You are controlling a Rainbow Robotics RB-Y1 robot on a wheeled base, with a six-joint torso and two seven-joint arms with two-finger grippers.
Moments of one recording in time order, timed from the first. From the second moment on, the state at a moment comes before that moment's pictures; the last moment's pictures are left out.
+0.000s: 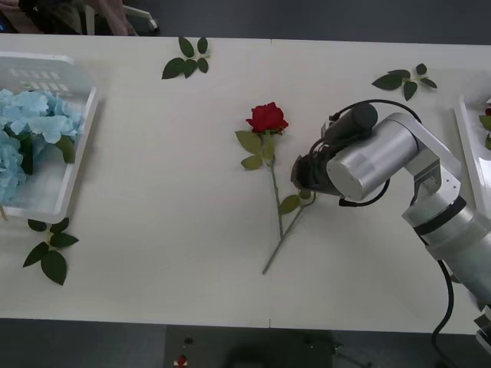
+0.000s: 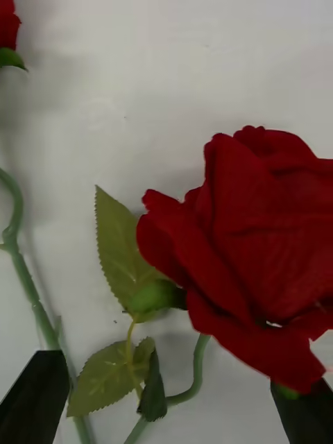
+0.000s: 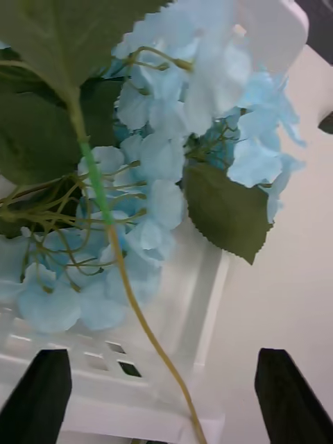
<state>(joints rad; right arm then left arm) -0.56 -0.46 0.49 -1.60 -0.44 1.31 0.77 0.10 0.98 0.40 -1.41 1.65 0.97 -1.83</state>
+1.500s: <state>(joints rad) -0.57 -0.39 0.39 -1.36 -0.49 1.13 0.80 -0.30 0.51 -0.33 -2.04 0.80 1.01 -1.83</state>
